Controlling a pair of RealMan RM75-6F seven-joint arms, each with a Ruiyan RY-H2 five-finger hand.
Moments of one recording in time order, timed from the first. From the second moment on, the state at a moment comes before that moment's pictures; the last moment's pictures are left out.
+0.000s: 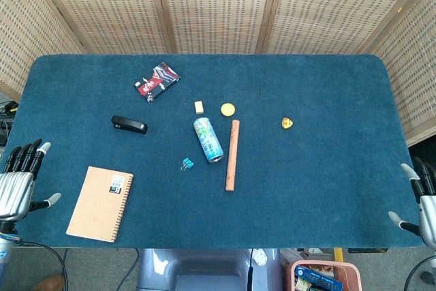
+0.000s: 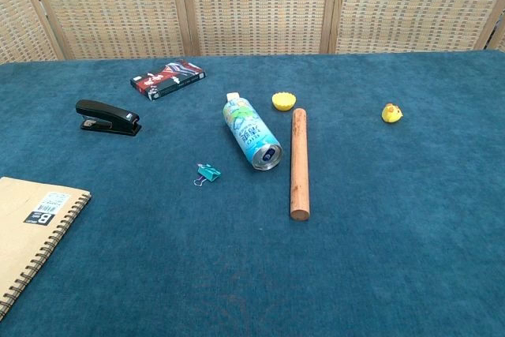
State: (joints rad) left arm -0.19 -1.09 -0.01 -1.75 1.39 1.47 0.18; right arm 0.00 -1.04 0.09 -1.63 -1.49 1.55 -0.04
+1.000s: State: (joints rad) left arm -0.76 -1.45 -0.17 -0.94 1.34 0.74 0.03; right arm 0.02 -1.06 0.11 -1.61 -1.42 1.52 -0.05
